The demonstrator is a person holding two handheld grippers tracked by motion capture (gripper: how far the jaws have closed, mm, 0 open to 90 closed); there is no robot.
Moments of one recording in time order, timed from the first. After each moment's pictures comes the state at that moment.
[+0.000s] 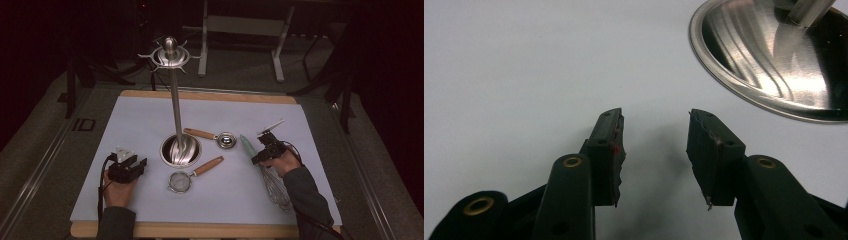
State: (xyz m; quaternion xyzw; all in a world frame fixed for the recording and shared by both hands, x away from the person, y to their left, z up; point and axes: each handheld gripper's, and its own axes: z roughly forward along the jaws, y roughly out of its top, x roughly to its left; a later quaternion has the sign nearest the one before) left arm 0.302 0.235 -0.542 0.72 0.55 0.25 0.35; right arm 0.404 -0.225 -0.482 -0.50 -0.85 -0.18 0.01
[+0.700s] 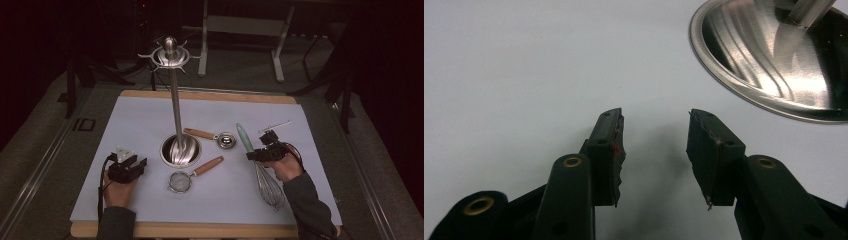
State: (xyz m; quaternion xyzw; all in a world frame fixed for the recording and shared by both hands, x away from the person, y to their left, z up) left arm 0.302 0.235 -0.542 0.72 0.55 0.25 0.35; right arm 0.370 -0.215 -0.445 -0.45 -0.84 -0.29 -0.04
